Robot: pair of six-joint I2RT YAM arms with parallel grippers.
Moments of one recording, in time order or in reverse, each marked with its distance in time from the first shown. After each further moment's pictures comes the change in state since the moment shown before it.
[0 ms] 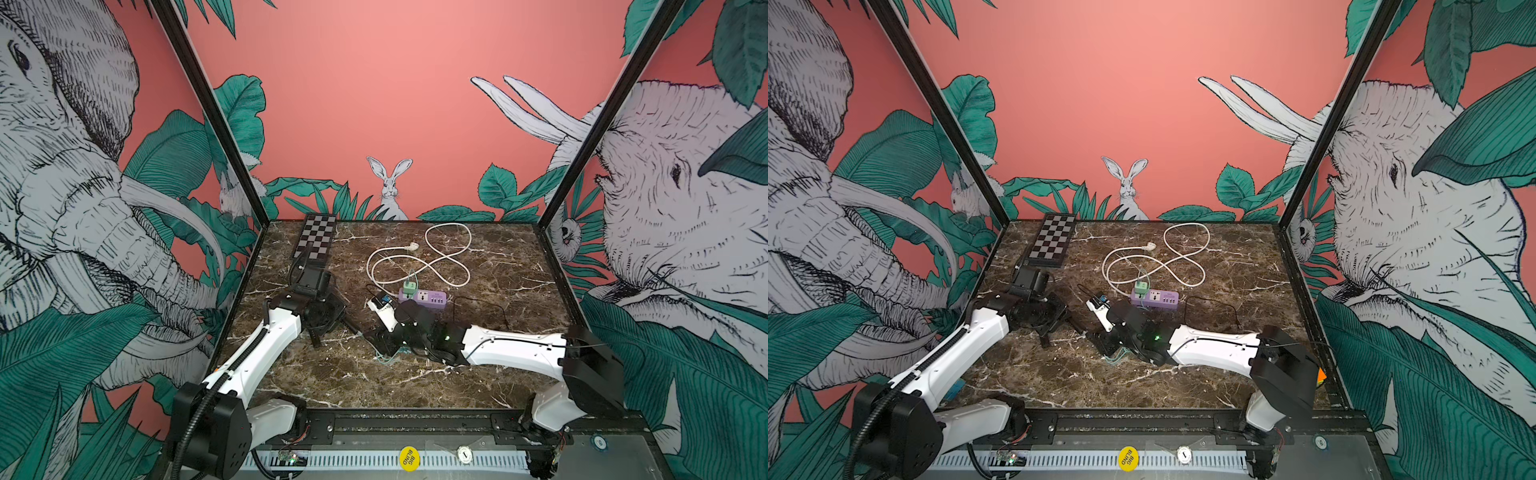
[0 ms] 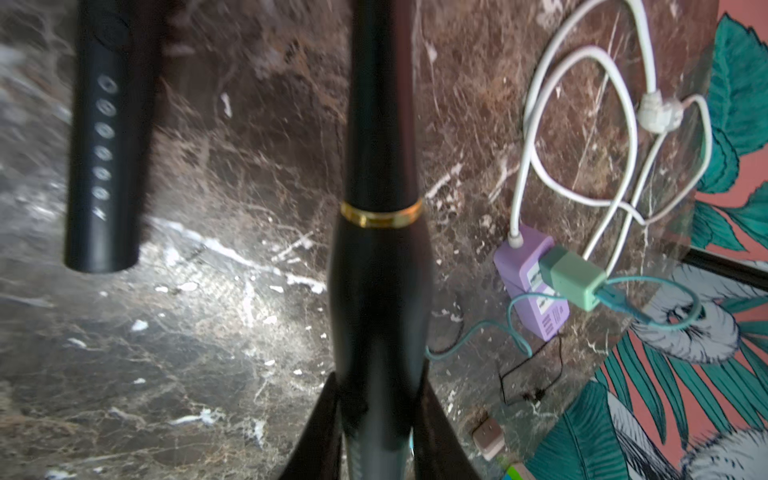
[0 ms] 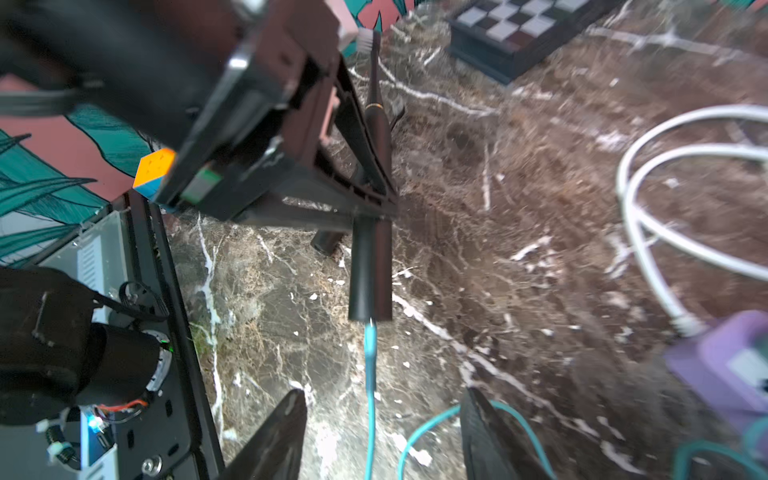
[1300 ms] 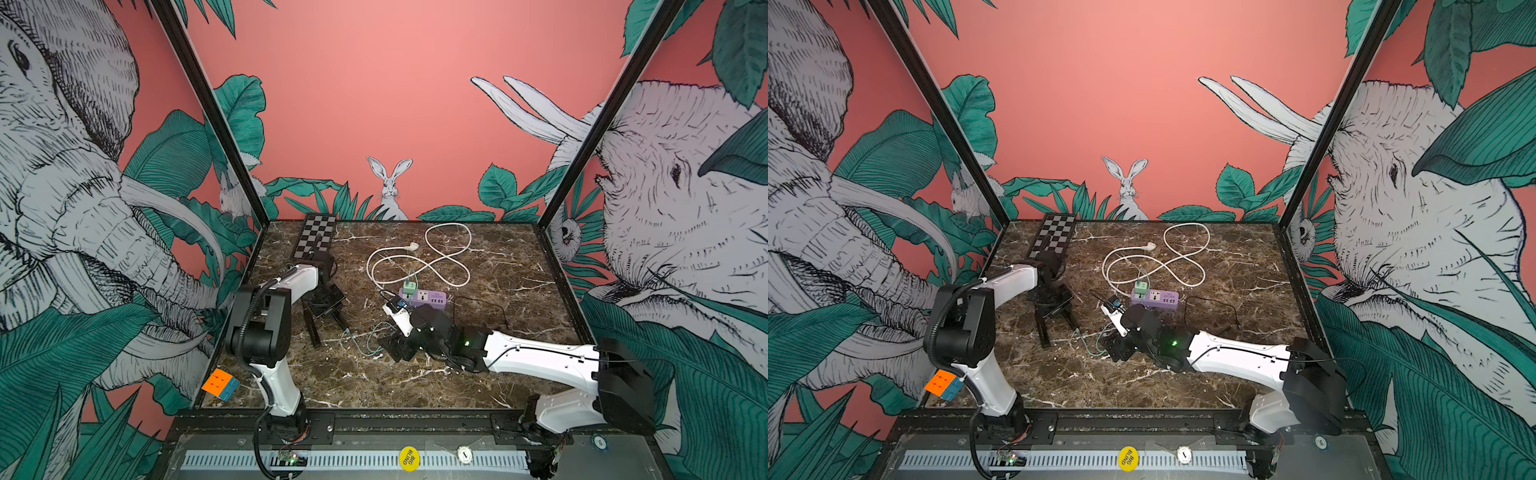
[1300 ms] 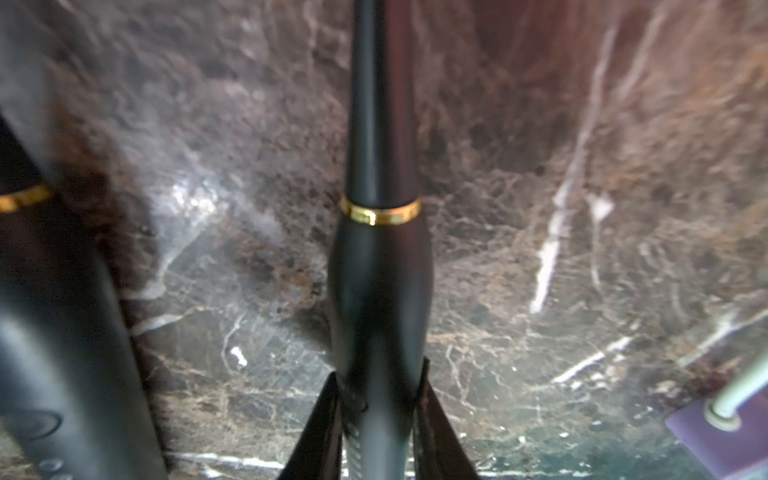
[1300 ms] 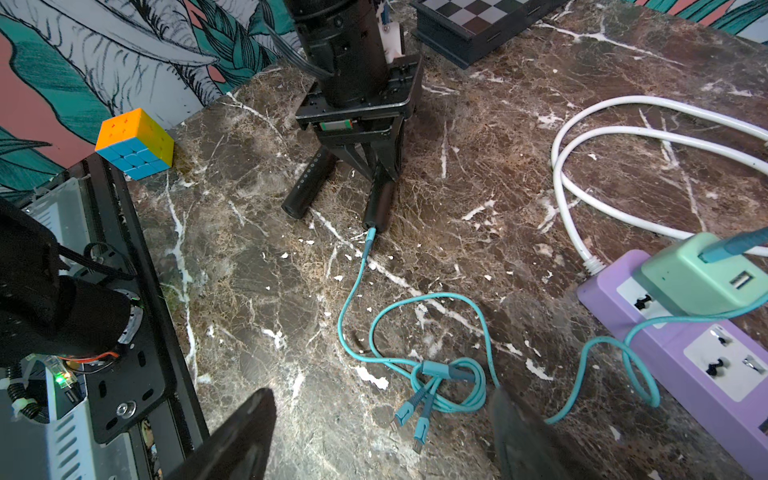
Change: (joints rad) left arm 0.124 0.603 0.269 -0.050 -0.017 0.312; right arm 0.000 -0.124 -0.081 -0.109 0.051 -0.034
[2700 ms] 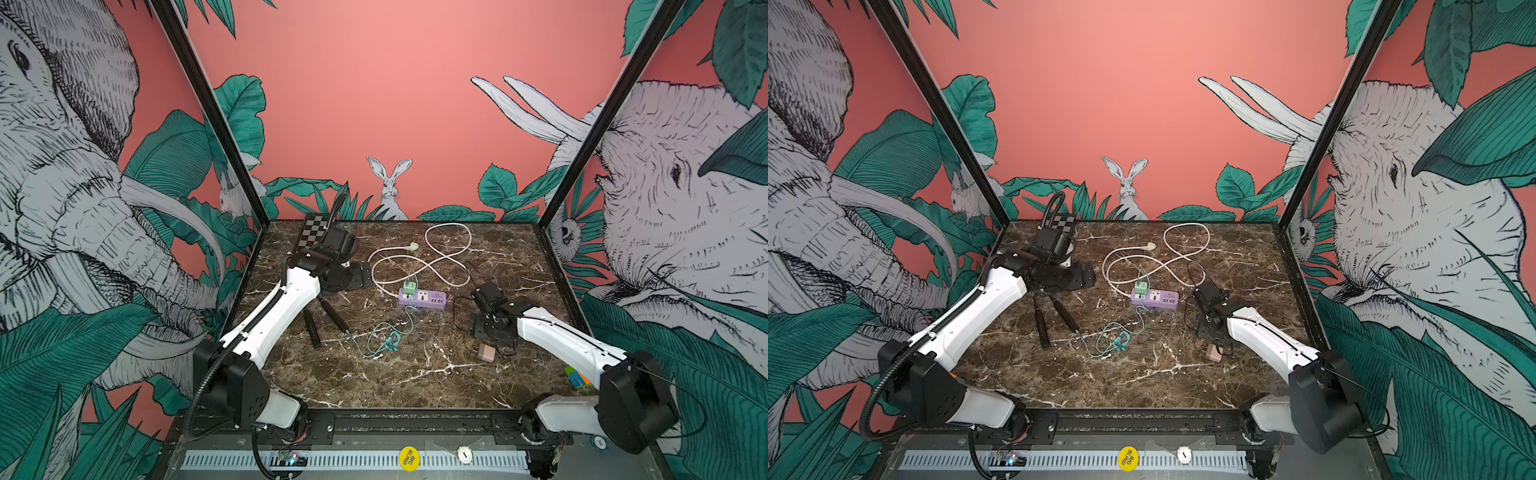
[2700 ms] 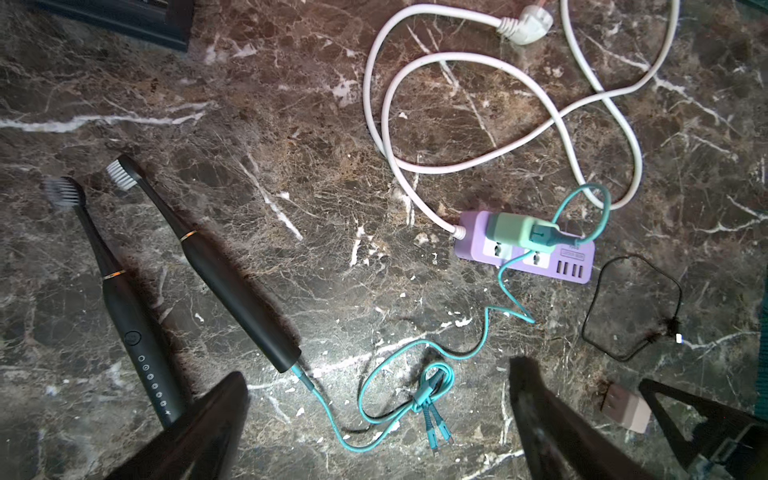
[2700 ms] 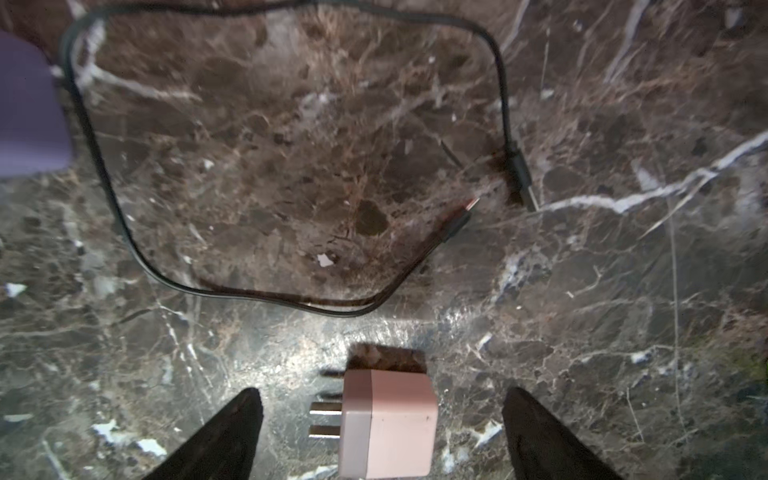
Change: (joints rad) left arm -0.274 -0.381 0.178 -0.099 -0.168 0.267; right arm -0.637 -0.087 -0.090 -0.766 0.156 0.462
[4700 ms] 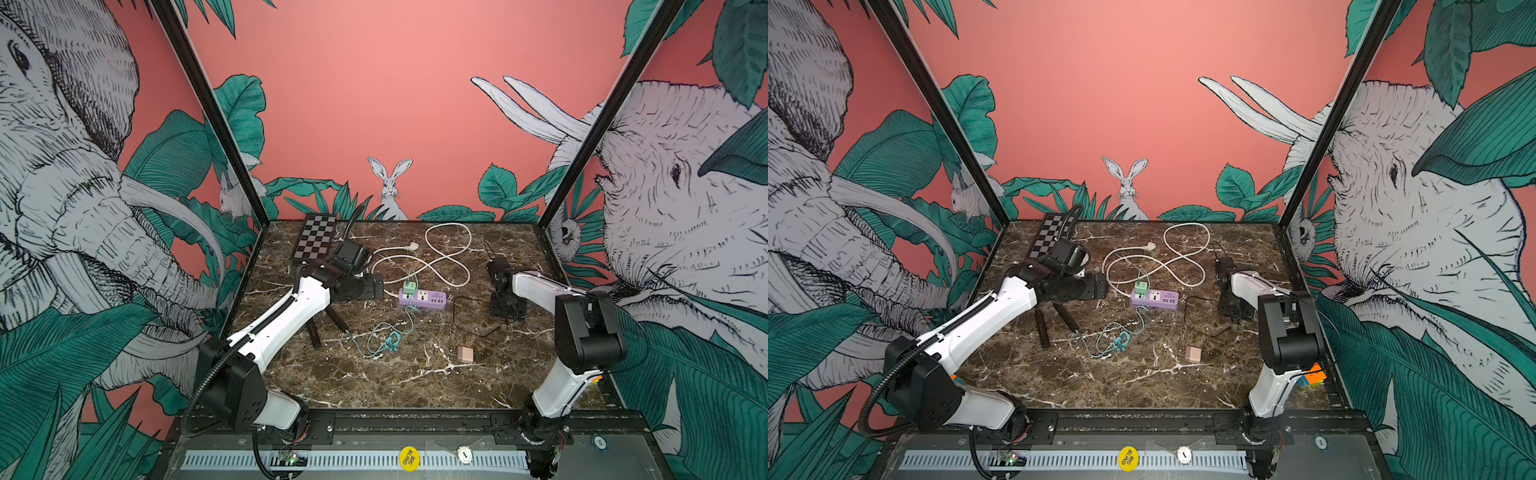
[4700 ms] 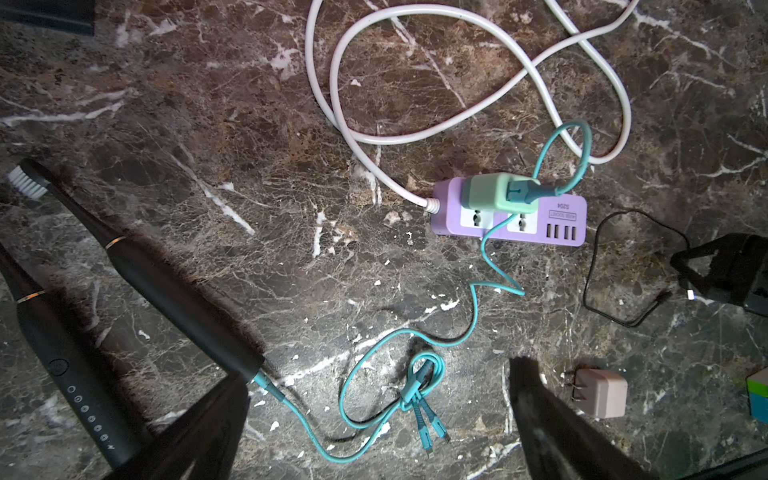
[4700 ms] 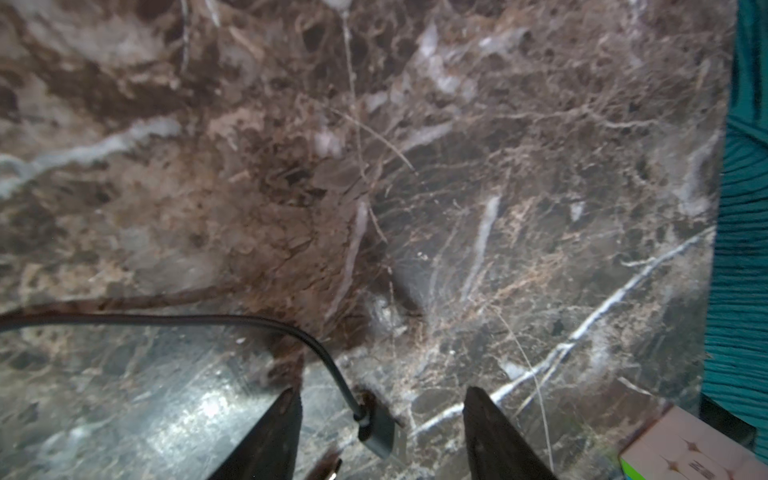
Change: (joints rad) left arm -0.108 0.003 -0.093 0.107 -0.003 0.007; right arm -0.322 0.435 0.279 0.034 0.135 -0.217
